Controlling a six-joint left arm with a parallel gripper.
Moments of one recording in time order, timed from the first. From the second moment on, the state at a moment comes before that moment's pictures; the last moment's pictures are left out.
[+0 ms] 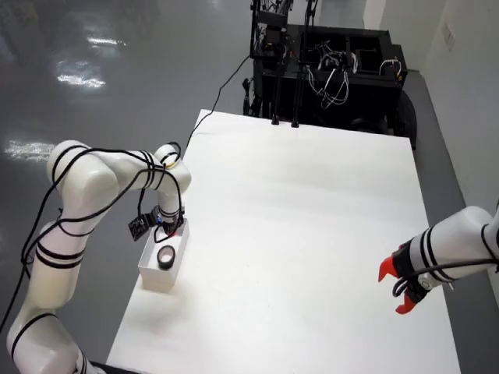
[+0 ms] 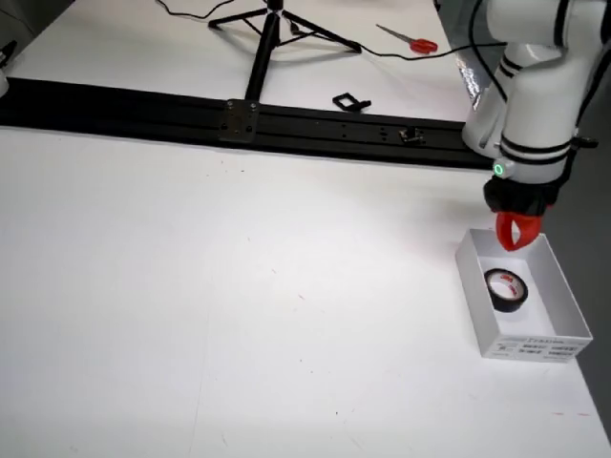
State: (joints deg) arm -26.3 38.9 85.5 18.5 56.7 -80.8
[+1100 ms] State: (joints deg) arm -64.0 37.5 74.7 18.9 64.6 -80.4
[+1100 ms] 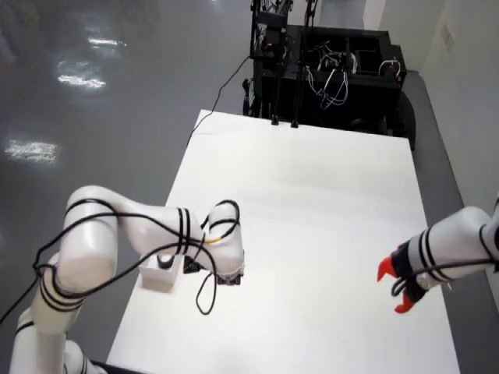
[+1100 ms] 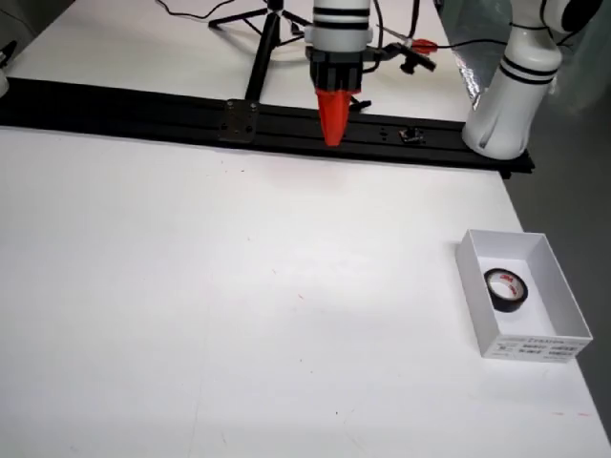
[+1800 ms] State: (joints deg) arm -75.7 32.4 72.3 19.4 66.1 -70.7
